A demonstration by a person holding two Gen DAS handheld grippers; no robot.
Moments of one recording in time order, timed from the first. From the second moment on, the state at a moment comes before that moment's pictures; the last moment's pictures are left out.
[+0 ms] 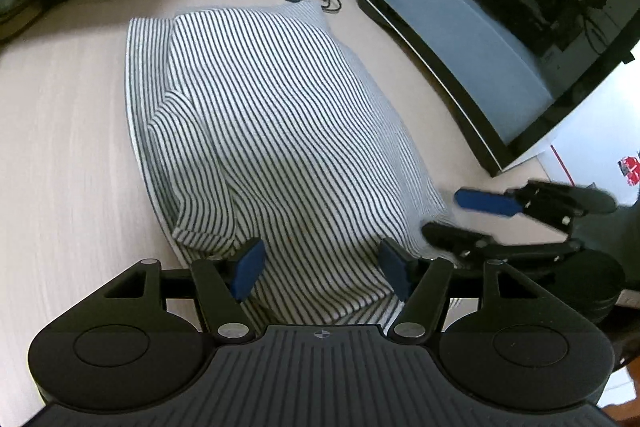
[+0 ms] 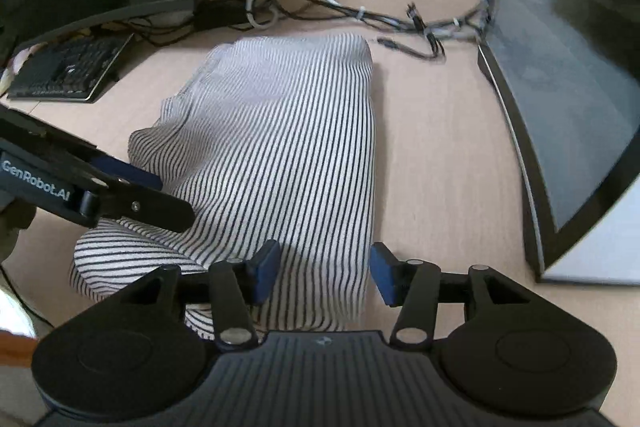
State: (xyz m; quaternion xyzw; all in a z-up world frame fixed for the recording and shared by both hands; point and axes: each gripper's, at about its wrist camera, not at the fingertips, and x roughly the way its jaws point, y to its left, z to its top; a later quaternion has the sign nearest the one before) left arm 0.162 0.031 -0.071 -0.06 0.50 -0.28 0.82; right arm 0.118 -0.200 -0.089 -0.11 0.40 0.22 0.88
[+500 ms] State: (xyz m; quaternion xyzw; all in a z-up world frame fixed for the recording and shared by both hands) left arm 0.164 0.042 -0.038 -0.04 0.45 -0.26 0.85; right arm 0.105 -0.197 -0.065 -0.14 0.38 0.31 0.86
